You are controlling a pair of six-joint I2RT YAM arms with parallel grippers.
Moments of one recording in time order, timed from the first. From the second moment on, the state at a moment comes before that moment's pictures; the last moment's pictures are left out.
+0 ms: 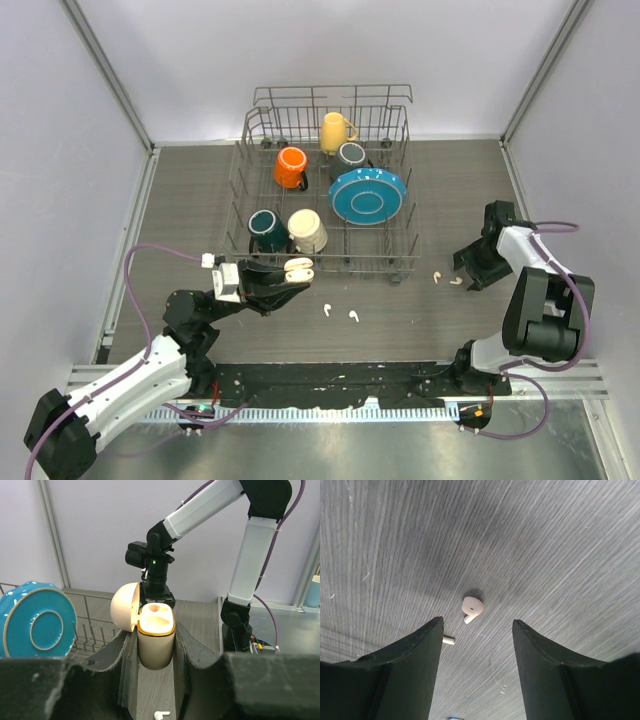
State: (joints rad) left arm -0.71 0.63 0.23 0.90 0.56 -0.26; right arm -0.22 1.46 0.88 -0.79 0.09 0.88
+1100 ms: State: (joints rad) left arm -0.71 0.68 0.23 0.87 0.55 -0.25; right arm -0.22 1.50 0.81 -0.69 0.09 0.82
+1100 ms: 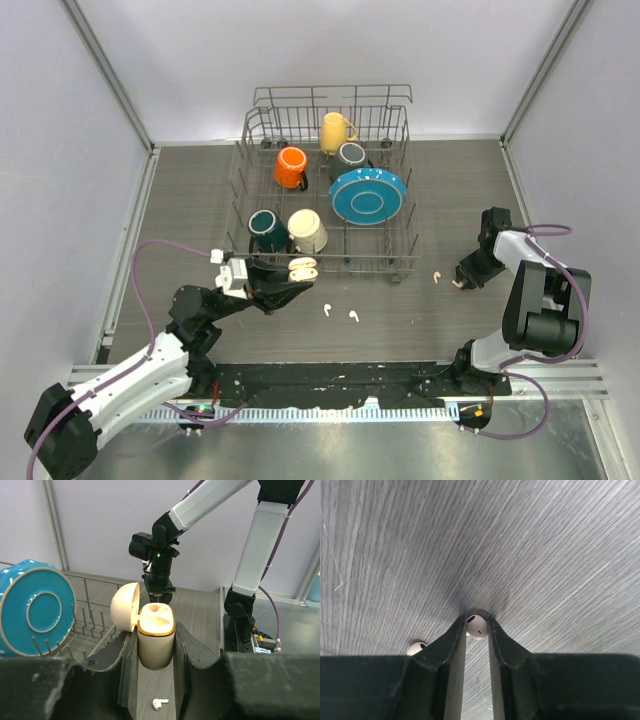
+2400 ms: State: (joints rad) left arm -0.71 0.59 0.25 0.75 0.56 -0.21; right arm -0.10 1.53 0.85 -0.70 0.22 0.56
